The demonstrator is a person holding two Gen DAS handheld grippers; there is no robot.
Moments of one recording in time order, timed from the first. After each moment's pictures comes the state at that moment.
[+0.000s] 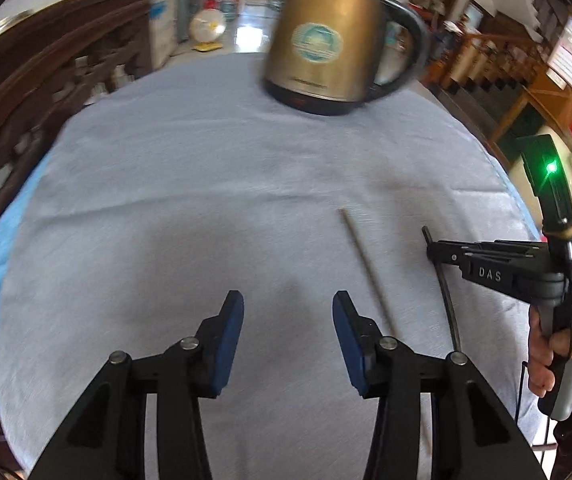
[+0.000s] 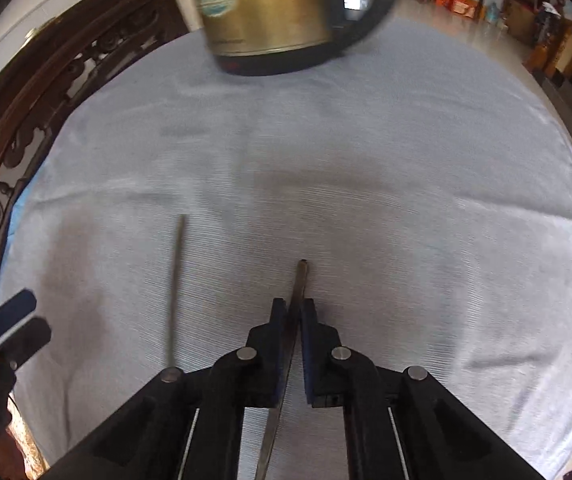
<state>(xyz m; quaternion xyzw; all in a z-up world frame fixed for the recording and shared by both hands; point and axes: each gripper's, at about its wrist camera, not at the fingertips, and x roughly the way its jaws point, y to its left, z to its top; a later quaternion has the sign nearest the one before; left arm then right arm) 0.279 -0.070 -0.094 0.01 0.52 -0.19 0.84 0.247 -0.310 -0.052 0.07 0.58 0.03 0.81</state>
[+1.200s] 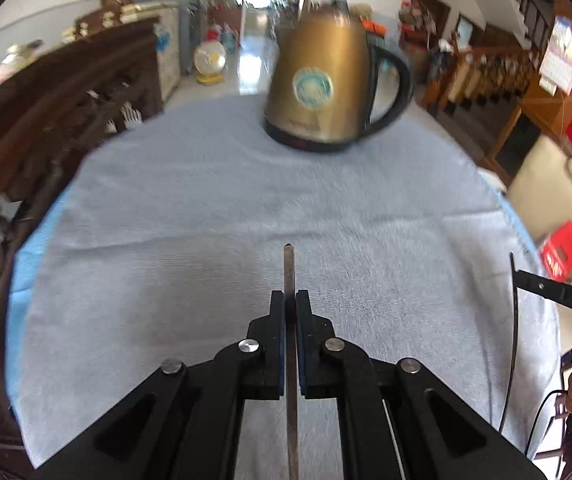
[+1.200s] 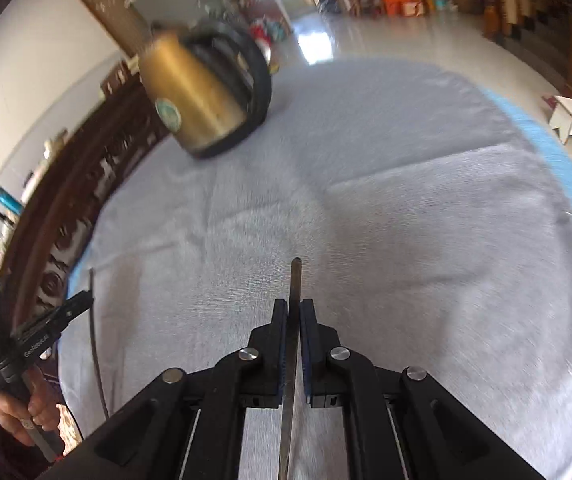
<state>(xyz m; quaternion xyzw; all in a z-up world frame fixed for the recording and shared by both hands) 0.254 -0.042 -0.048 0.01 0.45 -0.17 0.88 0.146 -0.416 -0.006 0.22 0.46 0.03 0.86</state>
